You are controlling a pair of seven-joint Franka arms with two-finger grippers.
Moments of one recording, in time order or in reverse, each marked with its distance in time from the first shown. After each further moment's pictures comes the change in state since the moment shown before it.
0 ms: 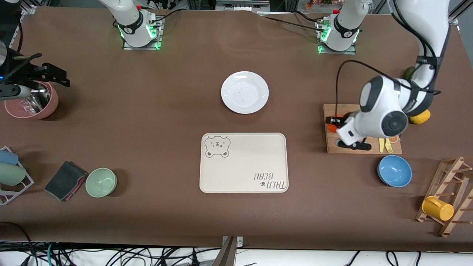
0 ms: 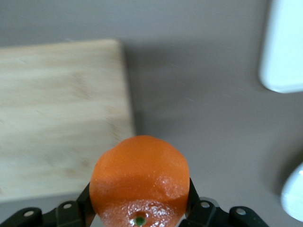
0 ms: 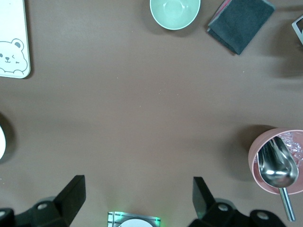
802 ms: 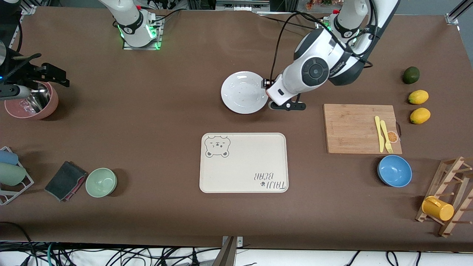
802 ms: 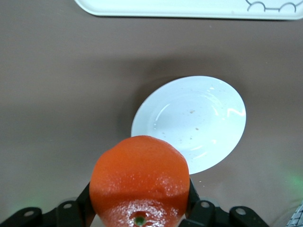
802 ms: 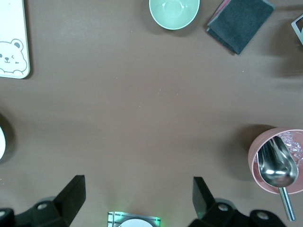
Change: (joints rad) left arm -0.062 -0.041 -0.345 -0.024 -0.152 0.075 -0.437; right arm 0.000 0.000 -0.002 0.000 0.000 0.000 0.000
